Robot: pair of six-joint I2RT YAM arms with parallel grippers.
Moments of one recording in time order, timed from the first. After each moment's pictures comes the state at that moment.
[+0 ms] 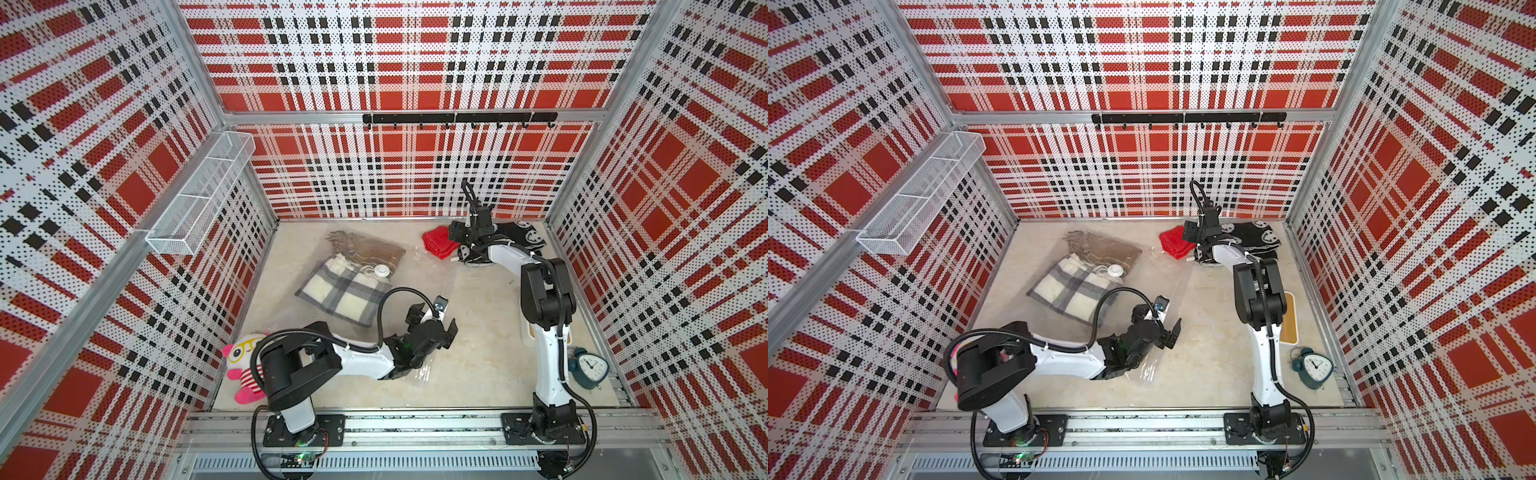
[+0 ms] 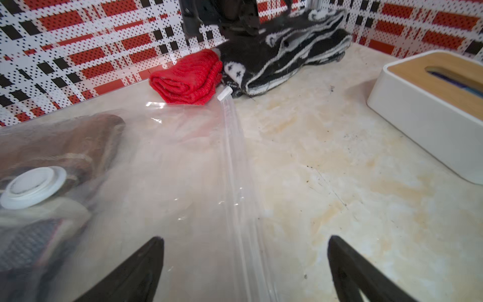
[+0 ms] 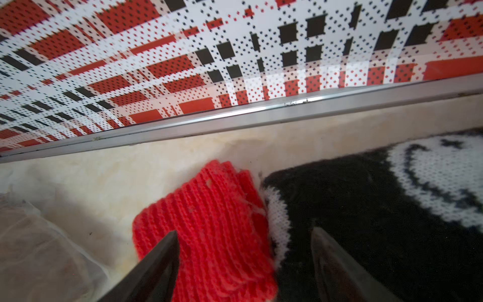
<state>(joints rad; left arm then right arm) -1.14 1.76 0.80 0.47 -0.61 -0.18 0.24 2.25 1.75 -0.04 -0.02 0.33</state>
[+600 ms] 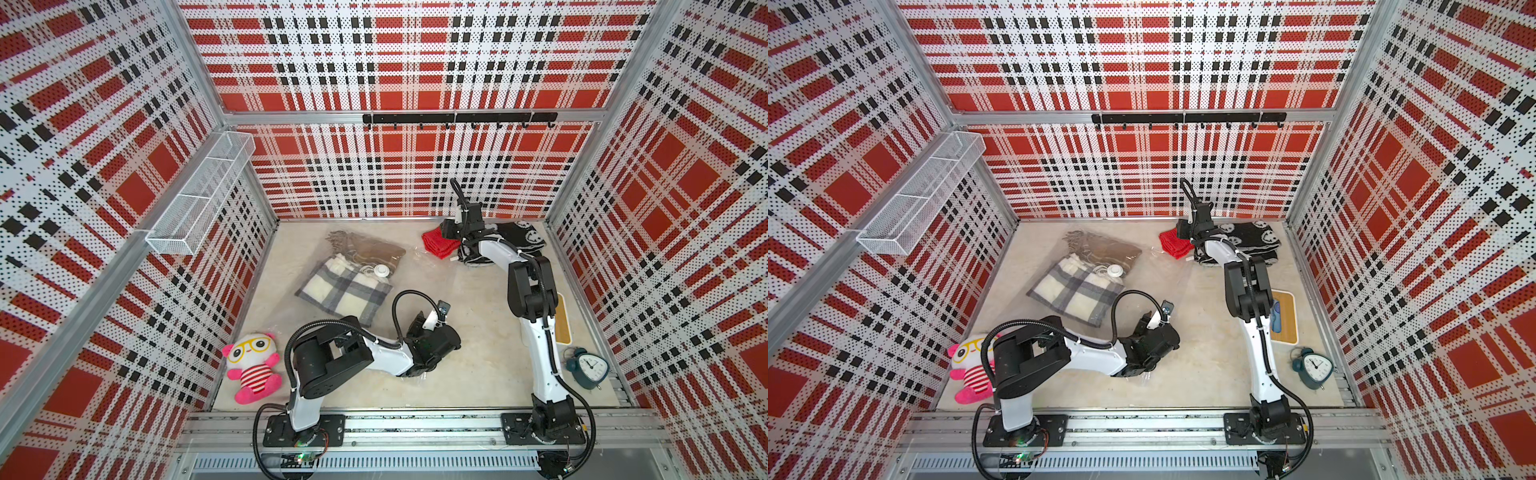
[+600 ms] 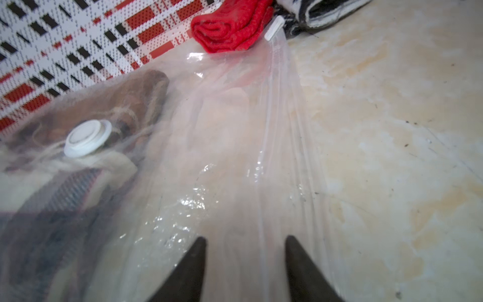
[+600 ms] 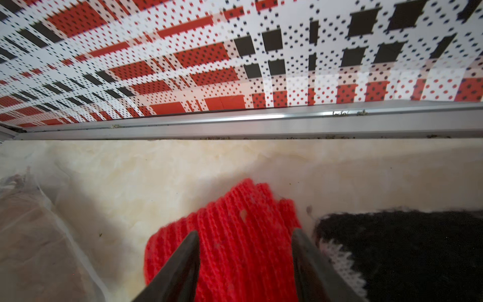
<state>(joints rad) -1.15 1.92 0.89 0.26 -0.87 -0.29 0.25 2.44 2.00 -0.13 -0.12 0.29</state>
